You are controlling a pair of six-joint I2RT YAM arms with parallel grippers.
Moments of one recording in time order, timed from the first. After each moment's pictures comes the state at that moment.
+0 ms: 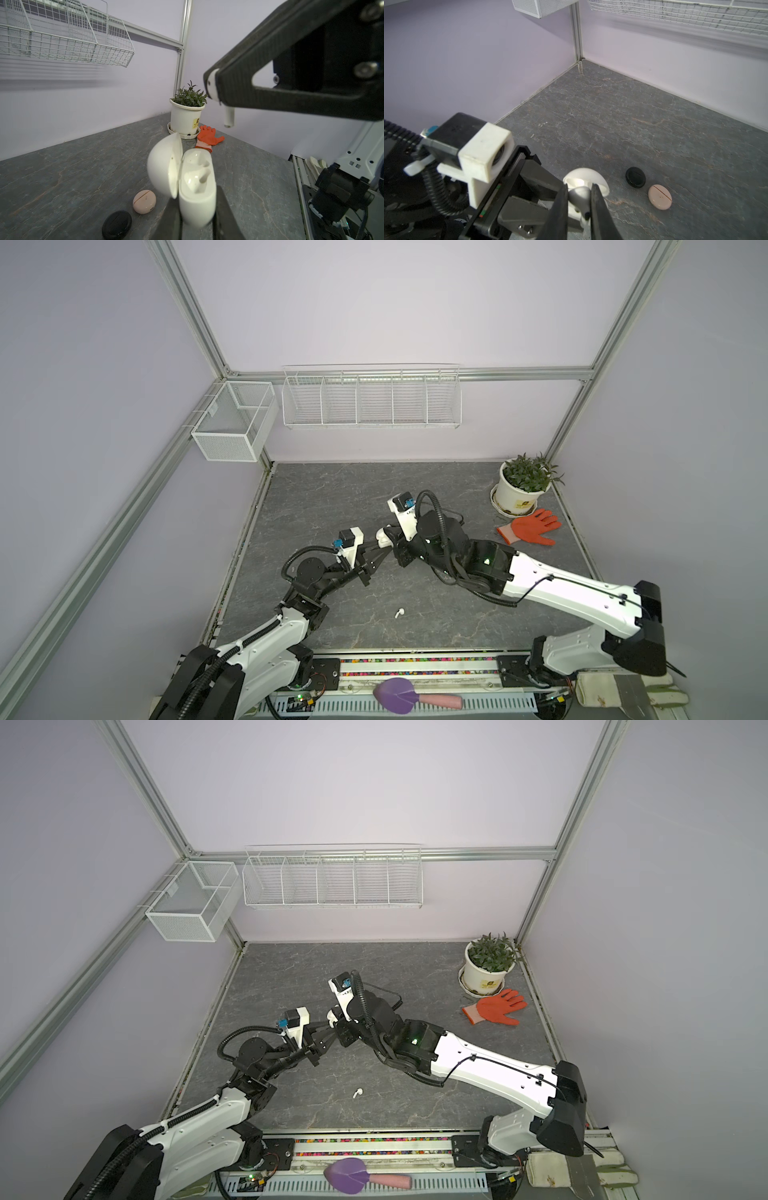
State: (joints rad) left arm -0.53 1.01 0.22 0.94 0.57 -0.23; right arm 1.14 1.42 1.30 -0.28 0.28 0.25
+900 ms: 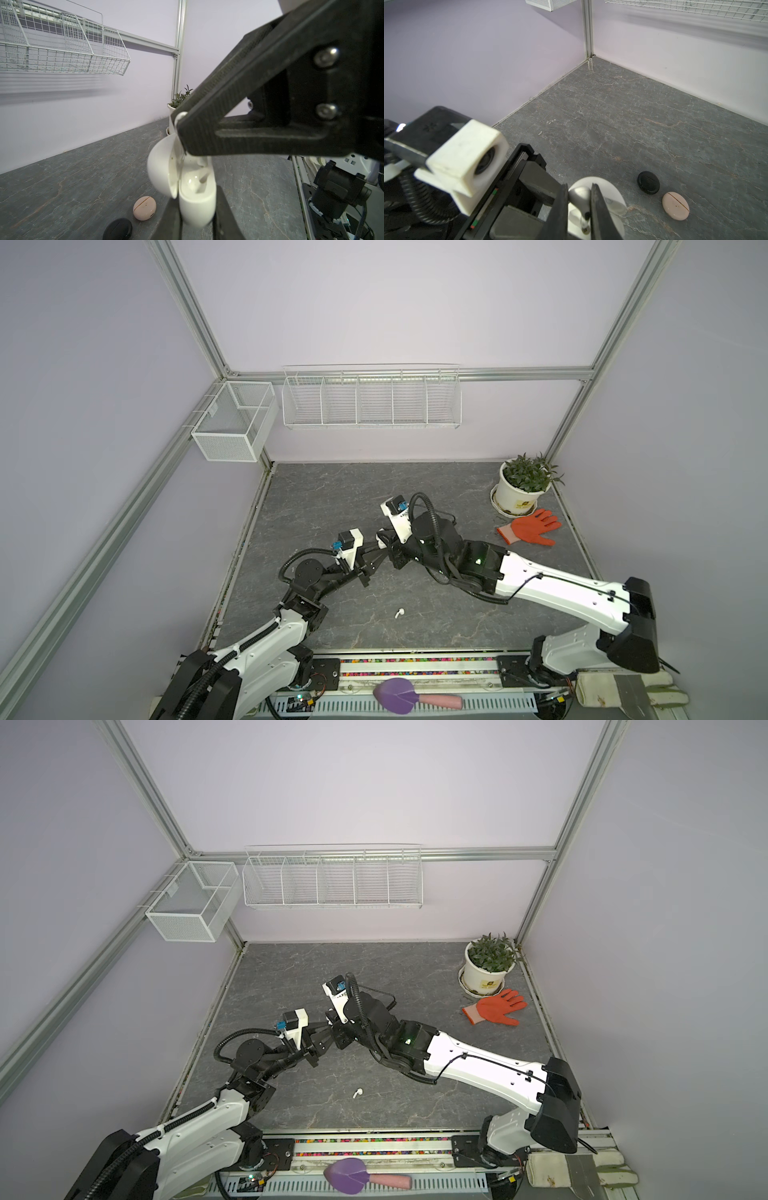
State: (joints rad) left arm -0.53 0.98 0.22 0.93 0.58 -0.20; right arm 1.13 1.44 1.28 -0.25 0.22 0.25
